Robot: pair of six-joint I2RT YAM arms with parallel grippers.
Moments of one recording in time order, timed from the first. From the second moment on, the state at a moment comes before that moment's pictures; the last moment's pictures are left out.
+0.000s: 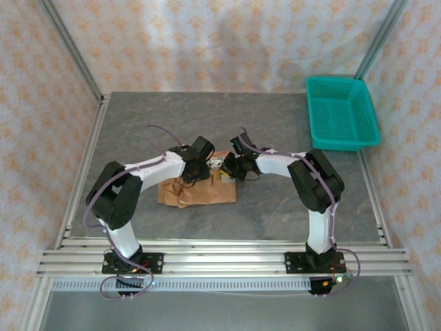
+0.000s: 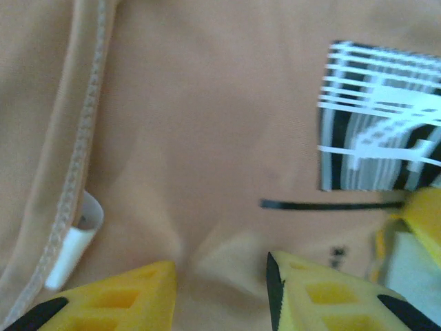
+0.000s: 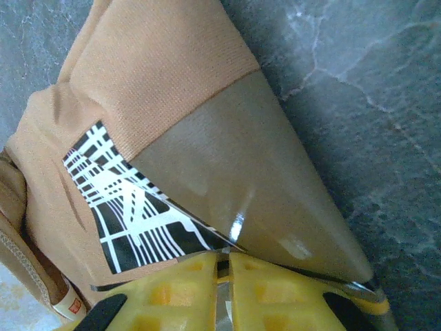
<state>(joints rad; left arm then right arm) -0.54 1.77 1.12 -0.60 -0.12 -0.85 0.60 1.96 1.16 -0.19 -0.33 1.14</state>
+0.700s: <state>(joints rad) -0.20 1.42 0.96 -0.67 -0.17 -0.75 0.60 1.96 1.16 -0.18 -0.33 1.13</state>
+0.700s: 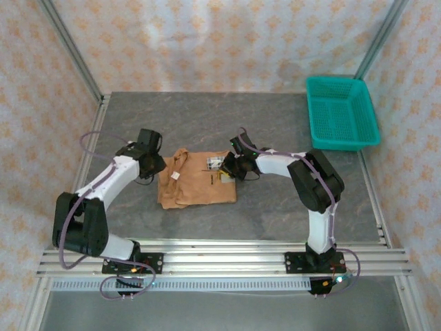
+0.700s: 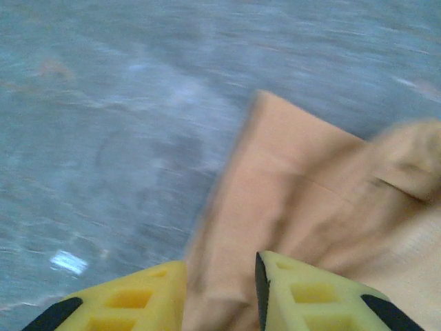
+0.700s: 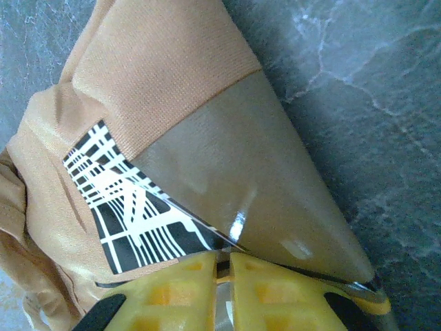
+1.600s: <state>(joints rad) -0.16 1.82 1.17 -0.61 -0.09 -0.73 0.60 1.96 1.16 -0.18 -0.33 1.13</state>
